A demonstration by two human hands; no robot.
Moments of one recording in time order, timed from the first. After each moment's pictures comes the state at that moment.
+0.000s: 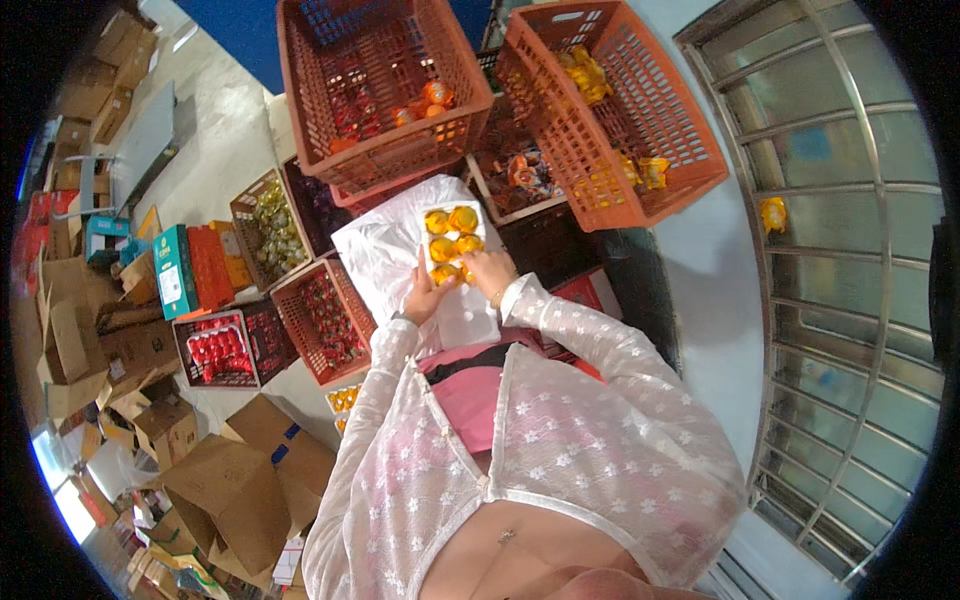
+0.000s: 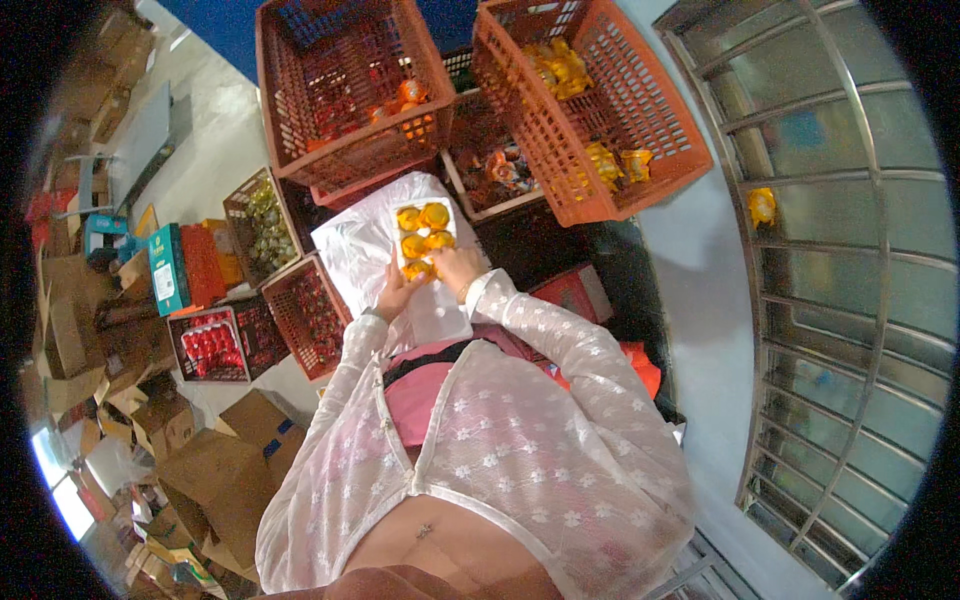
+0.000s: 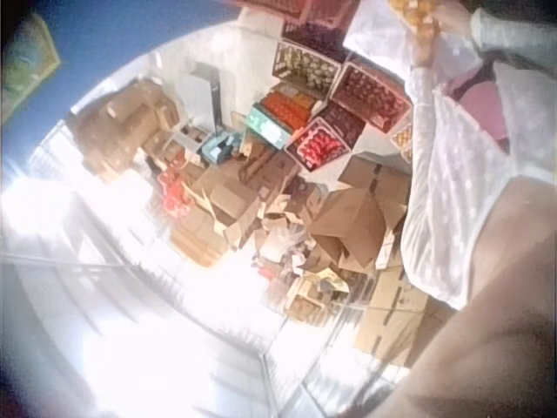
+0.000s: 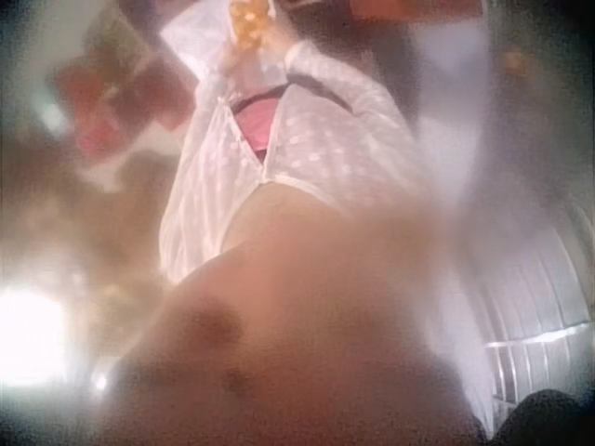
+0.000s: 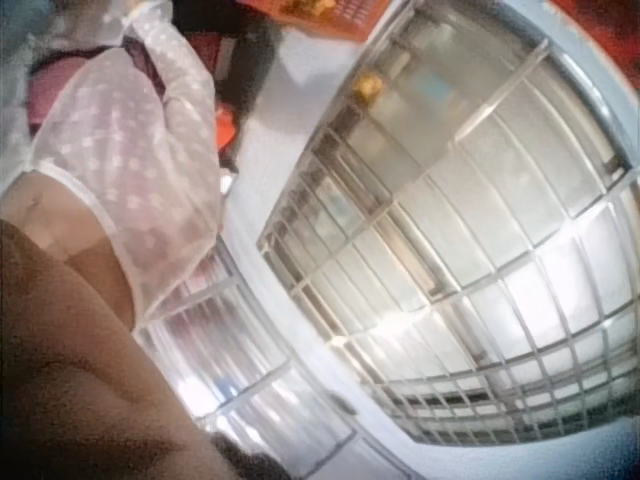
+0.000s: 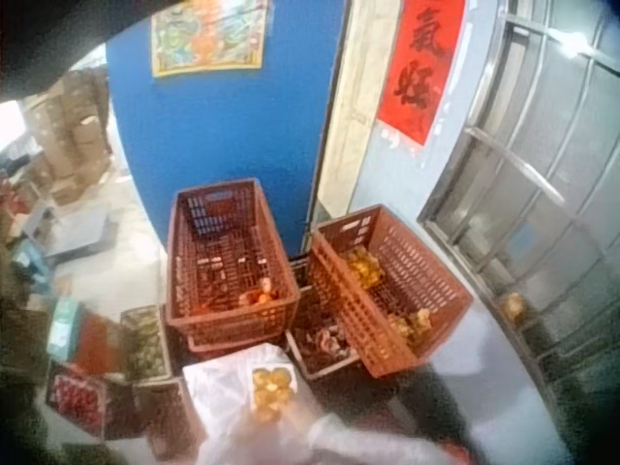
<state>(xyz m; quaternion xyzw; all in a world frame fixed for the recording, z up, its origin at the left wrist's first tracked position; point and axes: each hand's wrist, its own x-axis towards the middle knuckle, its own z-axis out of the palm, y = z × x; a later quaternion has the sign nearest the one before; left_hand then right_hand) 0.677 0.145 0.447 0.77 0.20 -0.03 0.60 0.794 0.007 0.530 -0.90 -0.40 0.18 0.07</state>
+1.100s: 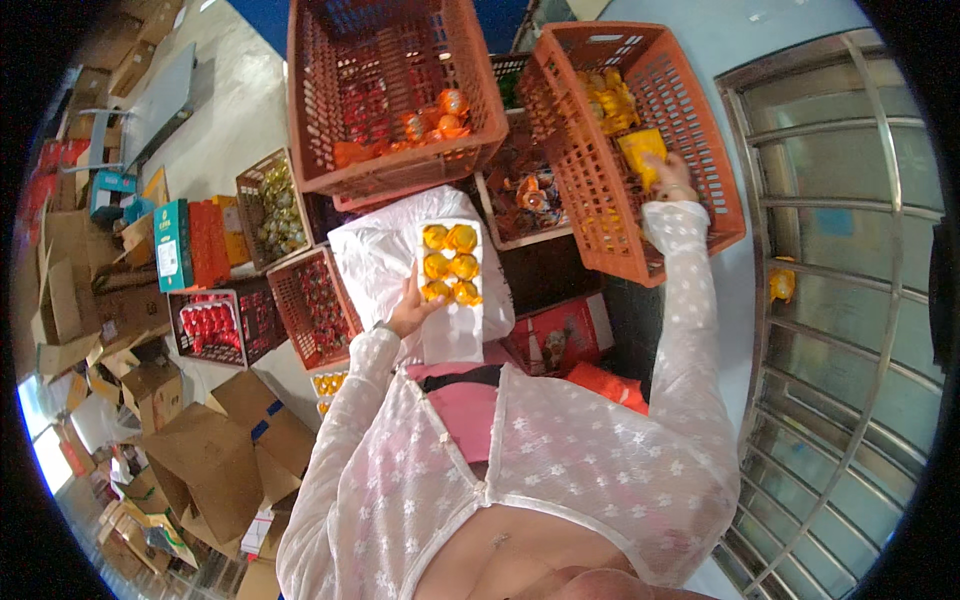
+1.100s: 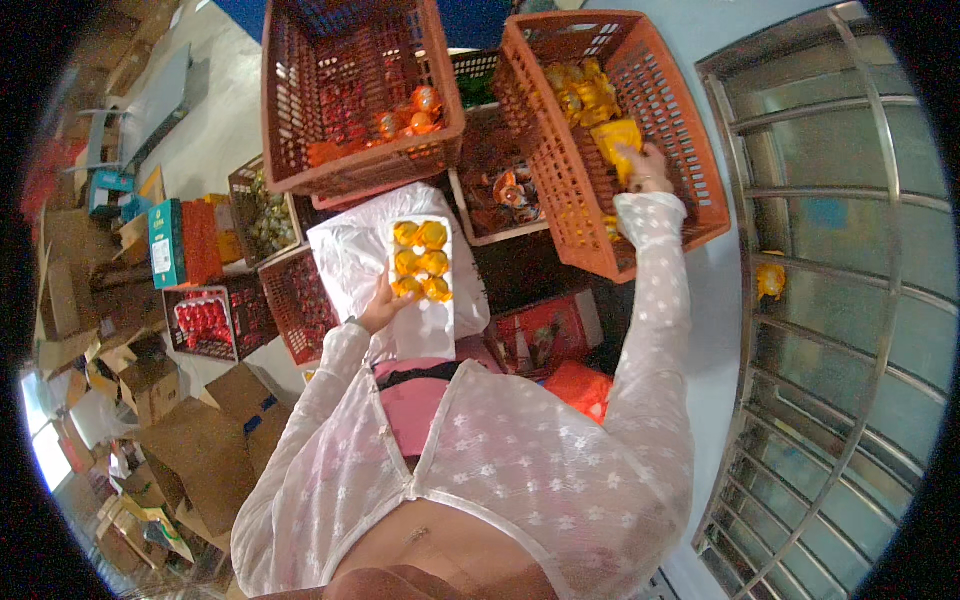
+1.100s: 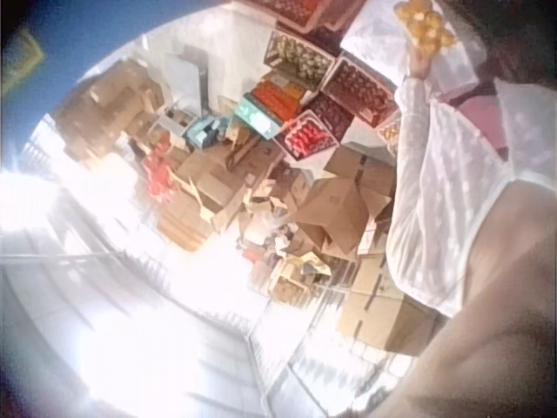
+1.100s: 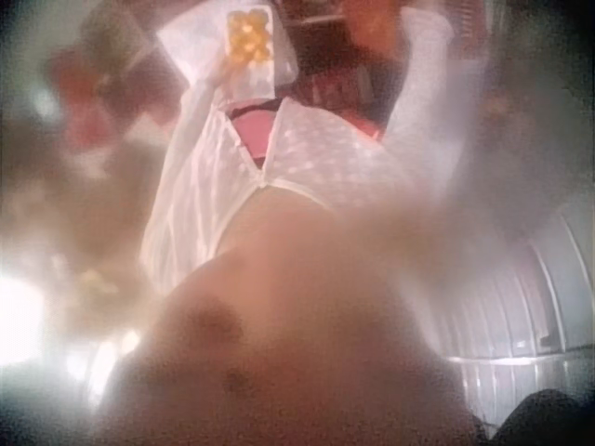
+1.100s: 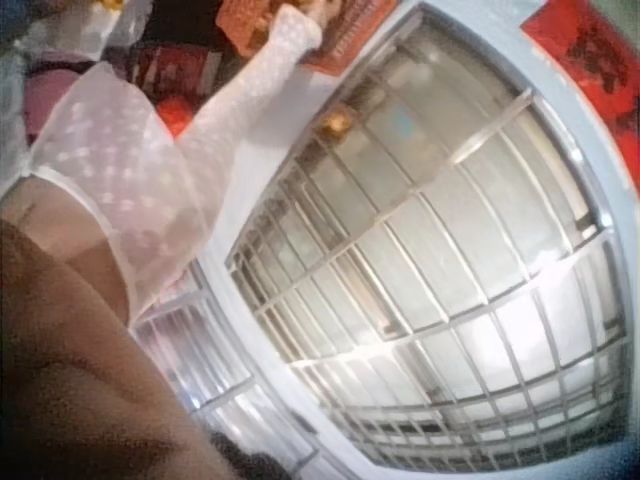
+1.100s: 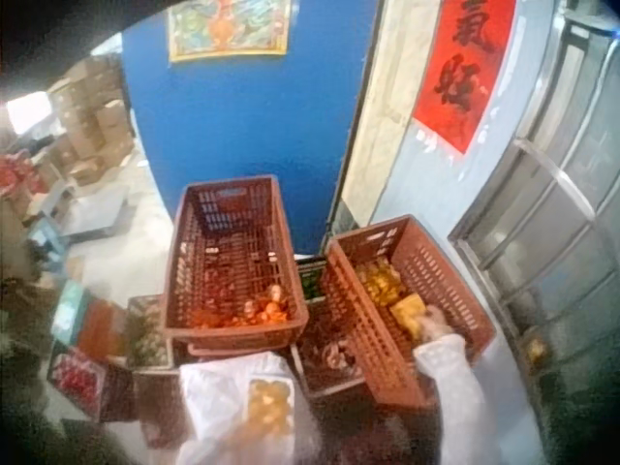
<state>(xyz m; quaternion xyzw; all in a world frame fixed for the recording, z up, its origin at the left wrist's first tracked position) 0.683 0.160 0.467 0.74 0.18 -0.12 0.63 1.131 -0.133 0.626 -0.87 0.19 0.23 0.39</state>
